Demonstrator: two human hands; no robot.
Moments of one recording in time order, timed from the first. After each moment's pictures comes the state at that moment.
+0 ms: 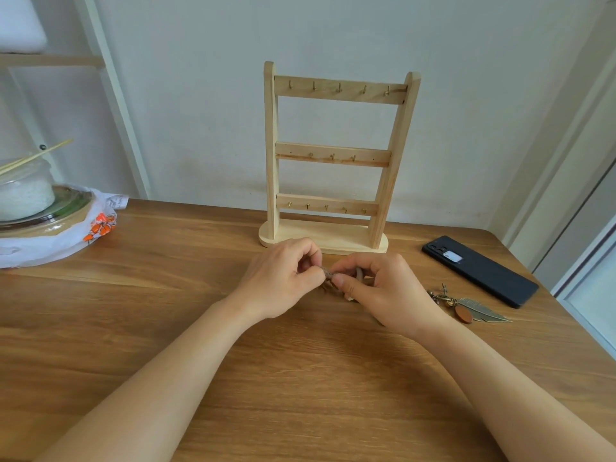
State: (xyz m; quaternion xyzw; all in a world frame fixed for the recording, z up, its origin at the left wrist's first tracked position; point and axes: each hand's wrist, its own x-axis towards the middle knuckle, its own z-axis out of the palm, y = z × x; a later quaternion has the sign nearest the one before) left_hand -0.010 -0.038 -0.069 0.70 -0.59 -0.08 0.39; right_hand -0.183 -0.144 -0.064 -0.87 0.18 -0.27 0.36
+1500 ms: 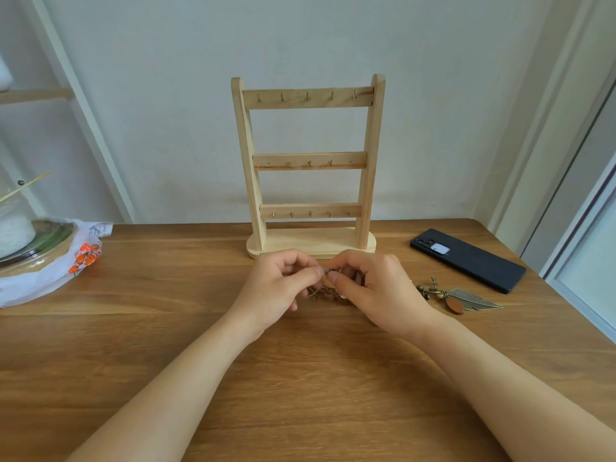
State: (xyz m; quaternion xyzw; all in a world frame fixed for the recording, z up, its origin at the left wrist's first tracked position) left_hand -0.026 -0.039 -0.061 0.63 -0.47 -0.27 0.55; right_hand -0.183 -0.151 -0.070 -0.88 0.19 -0.32 0.29
